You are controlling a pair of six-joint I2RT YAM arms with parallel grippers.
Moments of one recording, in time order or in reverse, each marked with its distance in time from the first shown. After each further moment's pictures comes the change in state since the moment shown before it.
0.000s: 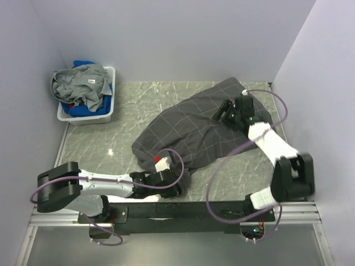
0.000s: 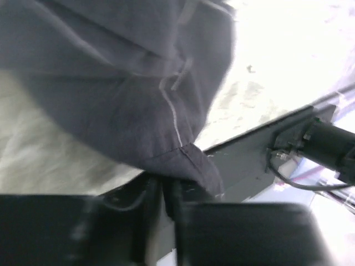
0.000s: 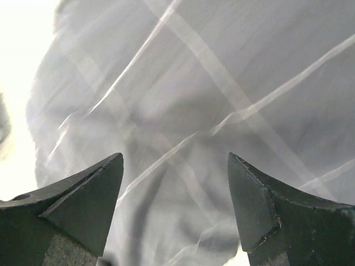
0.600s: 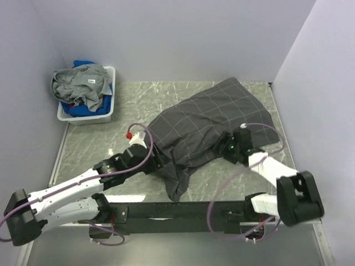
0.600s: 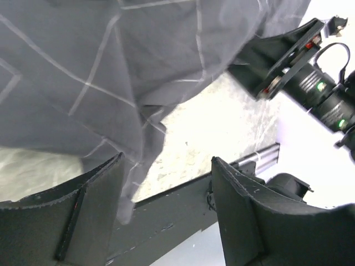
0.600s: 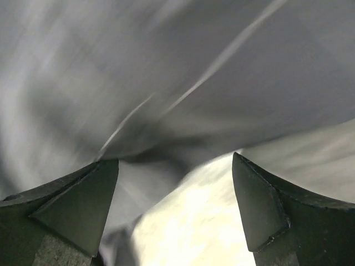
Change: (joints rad) left arm 0.336 -0.386 0.082 -0.223 0.037 0.199; right arm 0.108 -0.297 -0.559 0.183 -0.027 0.137
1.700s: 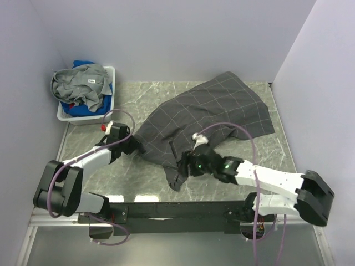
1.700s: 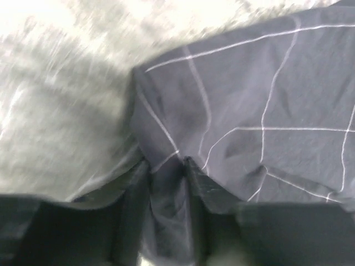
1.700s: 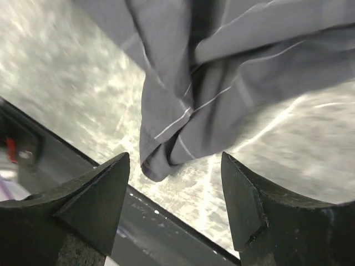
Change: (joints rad) left arm 0.658 0.394 -0.030 0.219 0.103 0.100; right arm 0.690 -0.066 0.163 -0.131 0.184 -0.058
